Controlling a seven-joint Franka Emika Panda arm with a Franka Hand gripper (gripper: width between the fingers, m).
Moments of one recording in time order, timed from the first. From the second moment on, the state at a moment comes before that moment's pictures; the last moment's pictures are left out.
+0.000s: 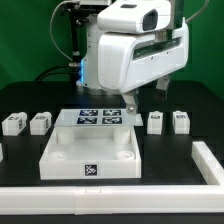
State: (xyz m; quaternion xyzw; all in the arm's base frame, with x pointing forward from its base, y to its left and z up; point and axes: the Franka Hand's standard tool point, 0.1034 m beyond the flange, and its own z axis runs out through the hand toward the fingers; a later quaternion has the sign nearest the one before) arm 0.565 0.054 0.113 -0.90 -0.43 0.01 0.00
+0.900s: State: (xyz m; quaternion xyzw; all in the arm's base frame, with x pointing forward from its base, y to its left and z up) arm 0.564 0.053 0.112 -0.90 -0.44 0.01 0.00
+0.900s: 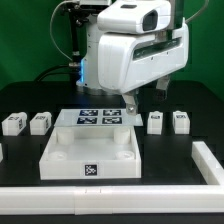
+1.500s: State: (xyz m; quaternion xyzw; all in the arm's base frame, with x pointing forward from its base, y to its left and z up) arm 0.496 -0.002 0.076 -0.79 -0.61 0.02 0.02
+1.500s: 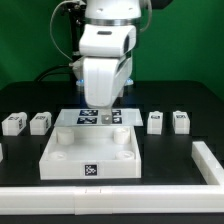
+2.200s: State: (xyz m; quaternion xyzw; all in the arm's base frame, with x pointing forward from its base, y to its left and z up) arm 0.461 -0.026 0.059 -0.71 -0.70 -0.02 -0.01
